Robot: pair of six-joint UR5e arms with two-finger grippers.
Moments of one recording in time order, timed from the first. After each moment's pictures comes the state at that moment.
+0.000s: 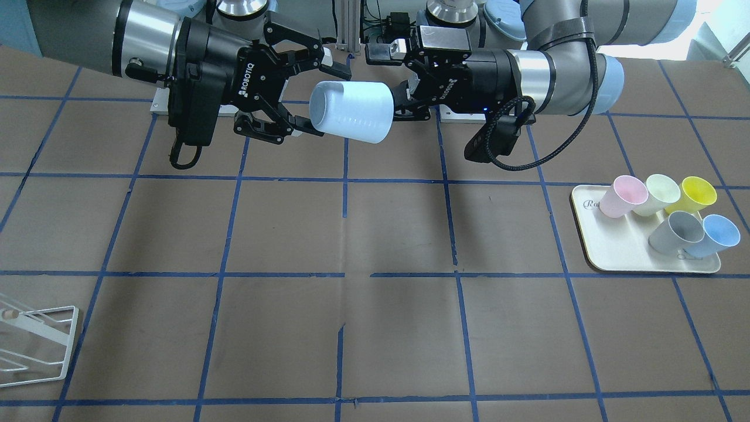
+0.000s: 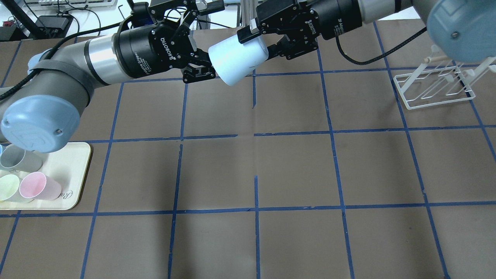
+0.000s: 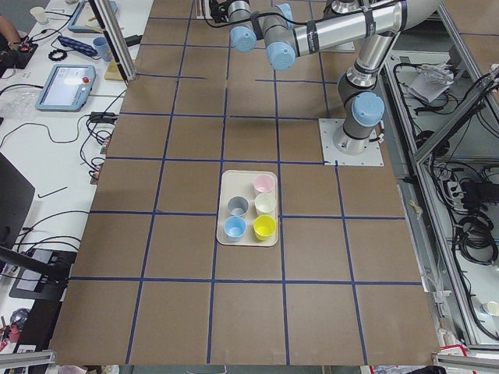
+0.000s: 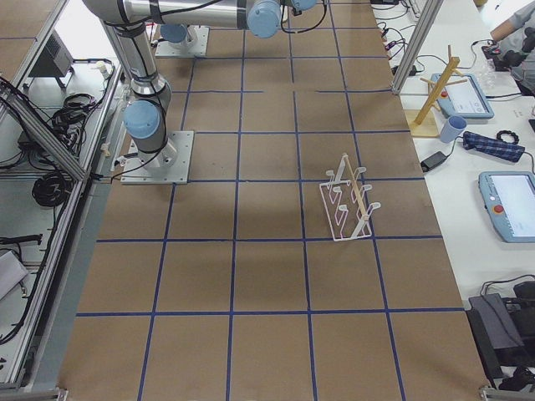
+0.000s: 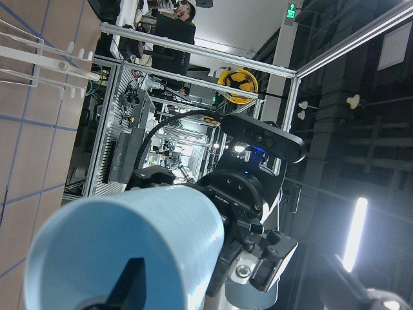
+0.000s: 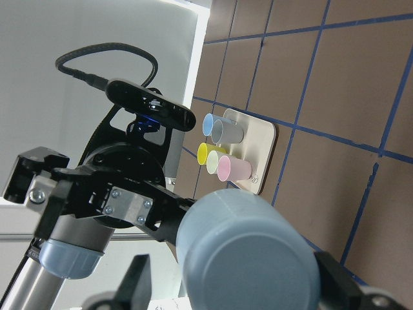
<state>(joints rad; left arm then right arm) -1.48 -1.55 -1.90 -1.56 -0.12 0.06 1.55 -1.51 1.56 -1.44 -0.44 -0.40</state>
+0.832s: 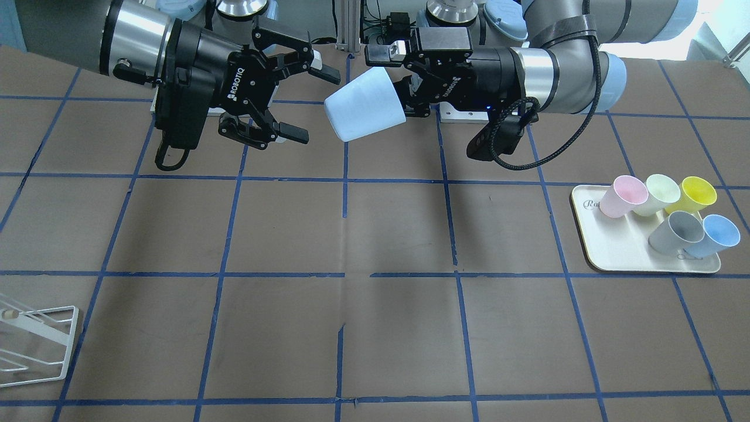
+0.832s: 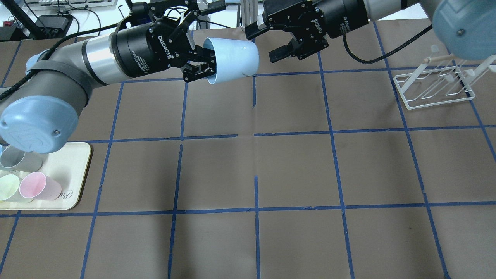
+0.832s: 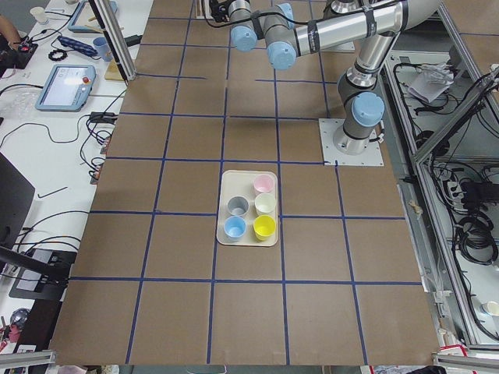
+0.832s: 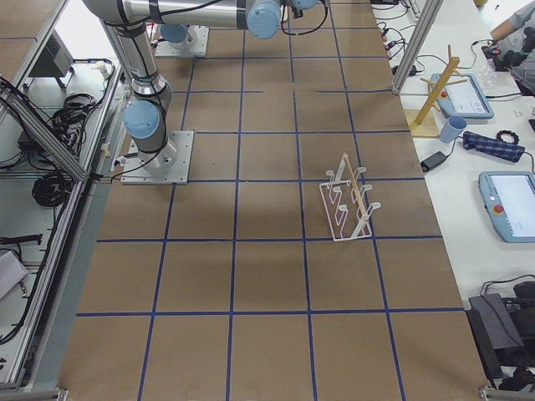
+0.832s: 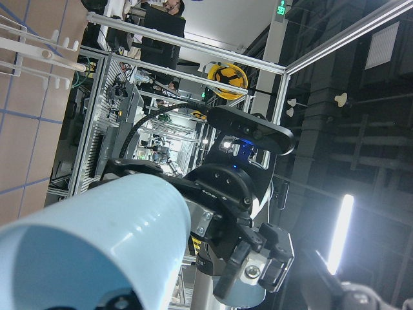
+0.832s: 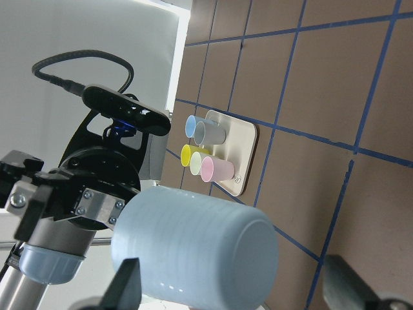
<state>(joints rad) -1.47 -1.55 -1.90 -1.57 -0.13 0.03 1.53 -1.51 1.55 -1.45 -0.50 -0.38</state>
